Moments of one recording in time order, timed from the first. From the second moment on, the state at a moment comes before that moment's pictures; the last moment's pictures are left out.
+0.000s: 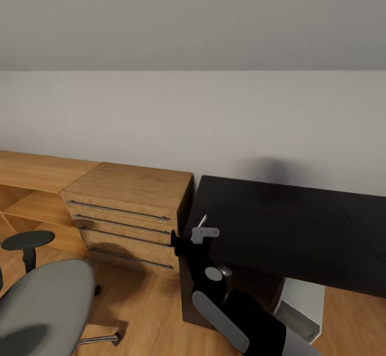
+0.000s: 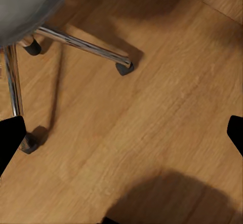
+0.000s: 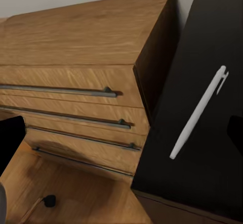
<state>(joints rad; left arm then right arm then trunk) 0.05 -0.07 0.33 -0.83 0.07 -0.05 0.07 -0.57 0.04 0.91 -1.34 -0.74 0.14 -0.72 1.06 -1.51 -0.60</state>
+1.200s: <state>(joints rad) 0.05 -0.08 0.32 -0.82 0.04 -0.13 0.07 -0.57 0.04 0.89 -1.27 -0.58 0.15 -0.72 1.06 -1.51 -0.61</state>
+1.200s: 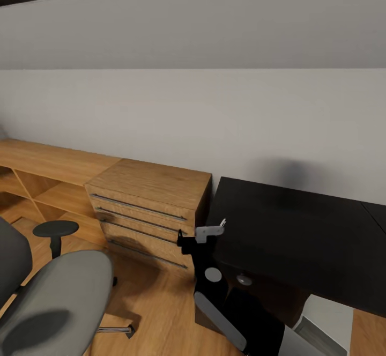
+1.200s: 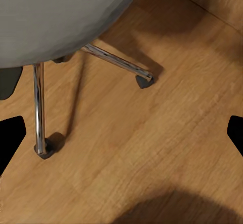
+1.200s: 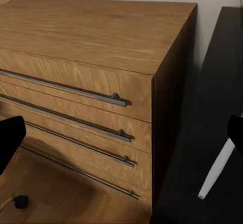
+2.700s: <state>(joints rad) 0.05 -0.14 0.15 -1.29 0.01 0.18 0.07 -0.71 0.05 0.76 -0.73 -0.55 0.08 -0.65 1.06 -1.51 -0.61</state>
